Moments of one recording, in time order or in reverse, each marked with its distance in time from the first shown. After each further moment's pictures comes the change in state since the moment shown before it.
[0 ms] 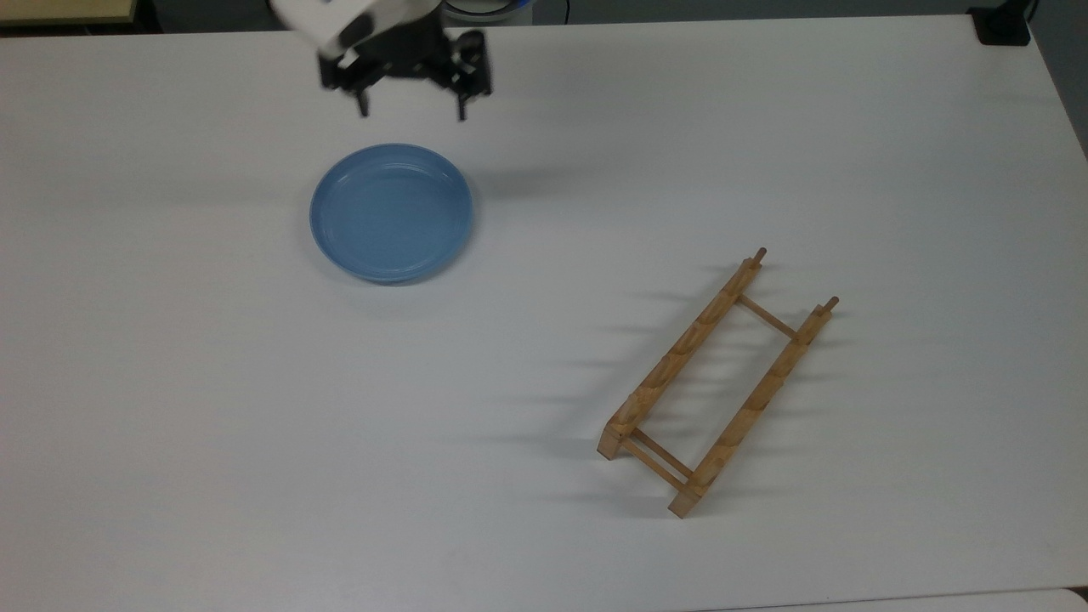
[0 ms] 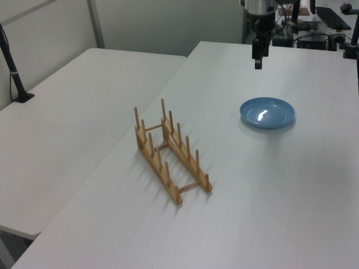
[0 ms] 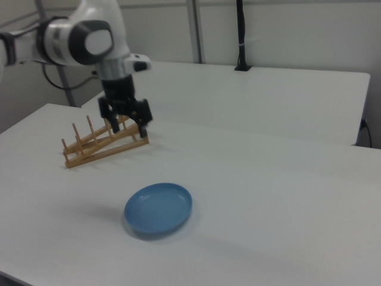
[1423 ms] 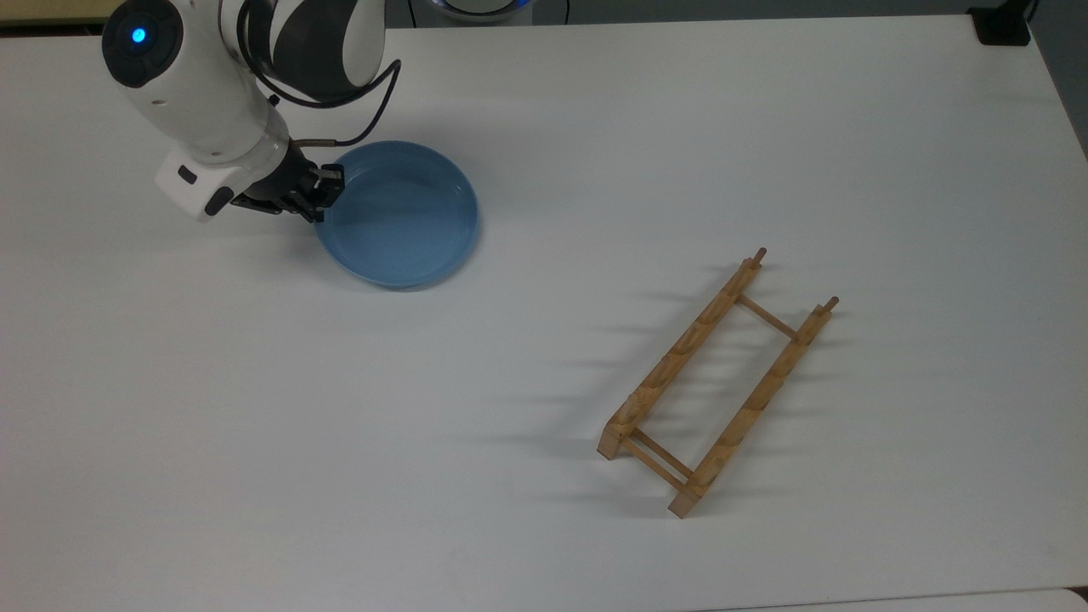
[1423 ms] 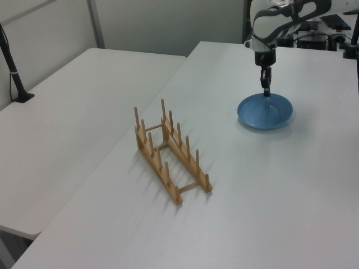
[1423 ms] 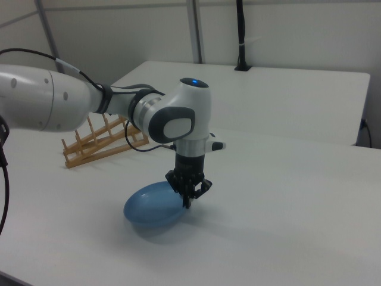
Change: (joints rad) arm -0.050 0.335 -0.298 -0.062 0.262 0.204 -0.532
